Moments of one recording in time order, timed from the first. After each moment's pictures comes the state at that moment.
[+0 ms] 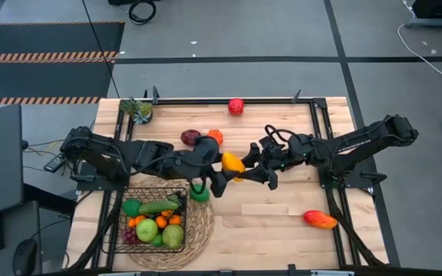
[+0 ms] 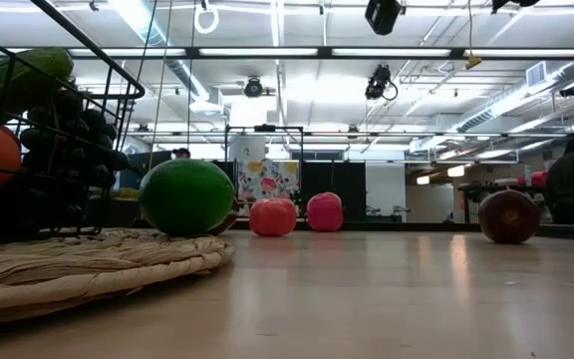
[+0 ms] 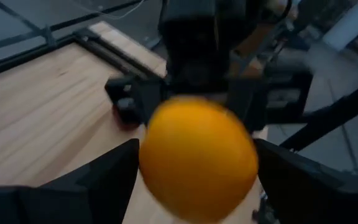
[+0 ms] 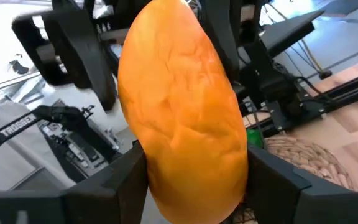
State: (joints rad) left arm -0.30 1.61 1.69 -0.51 -0.48 -0.69; right arm 0.15 1.24 0.77 0.53 -0.08 0.60
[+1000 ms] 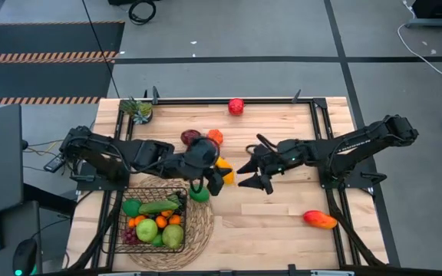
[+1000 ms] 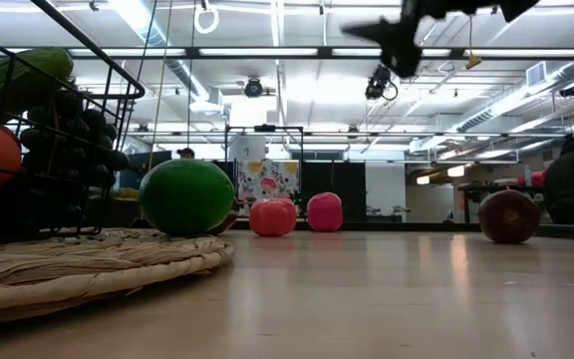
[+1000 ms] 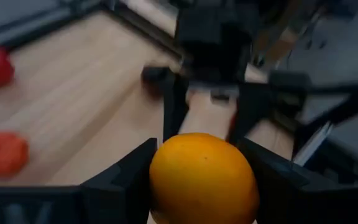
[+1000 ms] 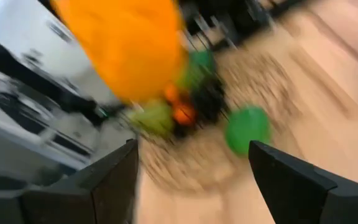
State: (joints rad) left arm -0.30 1.60 1.69 -0.71 -0.48 -0.76; right arm 0.15 1.24 0.77 0.17 -0.11 0.63
